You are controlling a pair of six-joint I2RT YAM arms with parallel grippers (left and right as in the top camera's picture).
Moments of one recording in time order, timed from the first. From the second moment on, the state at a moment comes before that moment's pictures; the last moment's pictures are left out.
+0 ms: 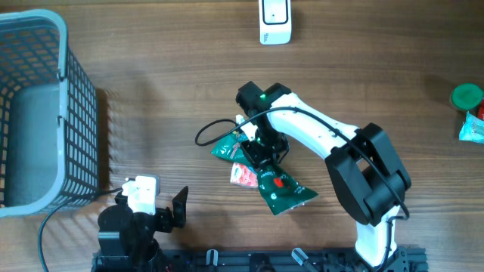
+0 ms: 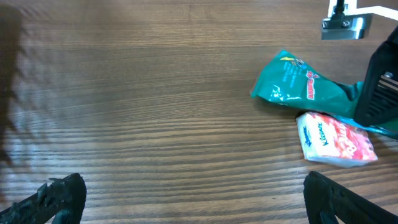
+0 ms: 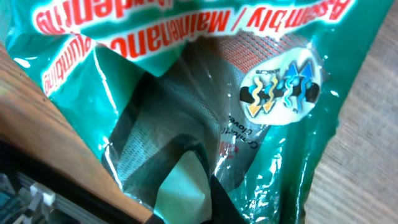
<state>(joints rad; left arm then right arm) -0.01 0.01 0.33 -0.94 0.18 -0.02 0.66 2.04 1.44 -1.14 -0.34 0.09</state>
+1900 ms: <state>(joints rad) -0.01 0.01 0.33 -0.94 0.18 -0.02 0.96 1.82 1.10 -0.96 0.16 0.63</state>
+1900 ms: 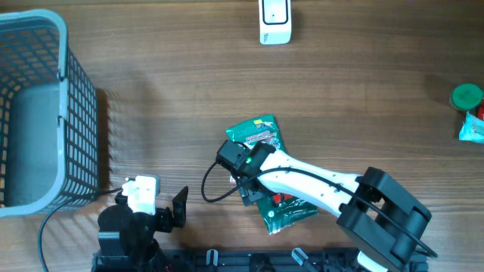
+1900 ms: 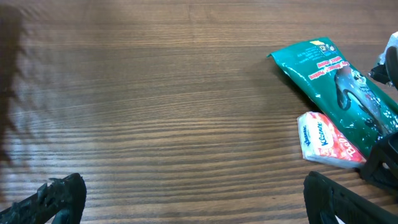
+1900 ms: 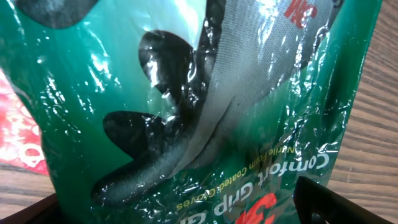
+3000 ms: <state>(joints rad) -0.01 0.01 0.33 -0.94 0.18 -0.02 0.96 1.98 1.21 -1.12 0.16 0.63</state>
